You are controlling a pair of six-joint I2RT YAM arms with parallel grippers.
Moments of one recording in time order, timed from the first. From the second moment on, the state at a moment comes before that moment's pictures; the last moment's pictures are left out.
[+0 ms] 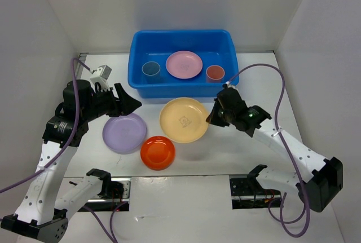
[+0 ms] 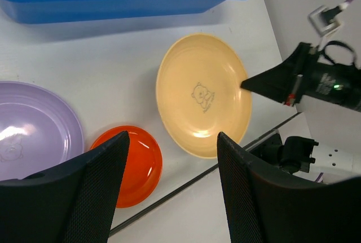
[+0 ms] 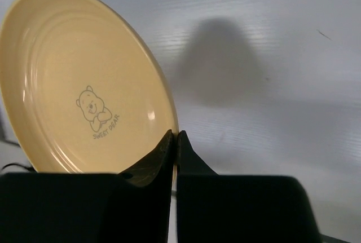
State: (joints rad) left arm -0.22 0.85 1.16 -0.74 0.39 -0.48; right arm 0.62 1.11 0.93 -0.65 0.10 0.79
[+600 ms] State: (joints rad) left arm -0.22 0.86 1.28 -0.76 0.37 -0.47; right arm 0.33 1.89 2.00 -0.57 -0.17 0.64
